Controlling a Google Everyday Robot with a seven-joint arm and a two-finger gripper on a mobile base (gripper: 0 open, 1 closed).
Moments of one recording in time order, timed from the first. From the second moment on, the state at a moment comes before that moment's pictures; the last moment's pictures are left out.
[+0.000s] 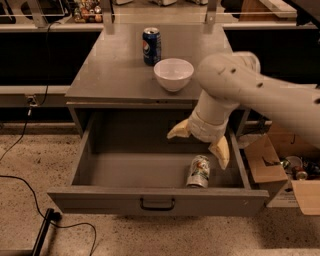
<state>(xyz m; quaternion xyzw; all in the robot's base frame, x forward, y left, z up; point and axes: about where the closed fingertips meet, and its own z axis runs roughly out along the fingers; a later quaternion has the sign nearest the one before) 0.527 -0.110 0.739 -0.95 0.29 0.01 0.08</state>
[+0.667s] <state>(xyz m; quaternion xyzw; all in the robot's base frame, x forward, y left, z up) 0.532 -0.120 0.685 -0.97 0.24 -0.02 0.11</state>
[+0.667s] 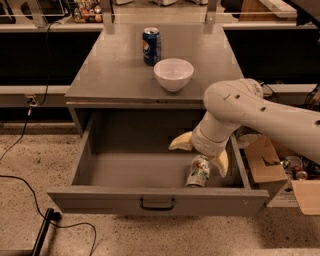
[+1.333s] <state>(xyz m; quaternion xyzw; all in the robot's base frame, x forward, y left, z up) 0.536 -0.120 0.643 -0.98 0.18 0.00 0.10</state>
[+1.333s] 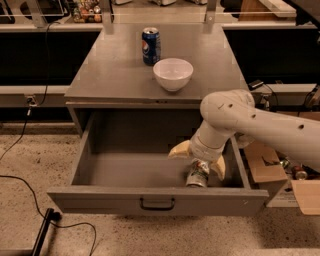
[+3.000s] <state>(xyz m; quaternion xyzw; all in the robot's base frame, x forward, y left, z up) 0.536 -0.123 0.603 -0.99 0.13 0.01 0.08</state>
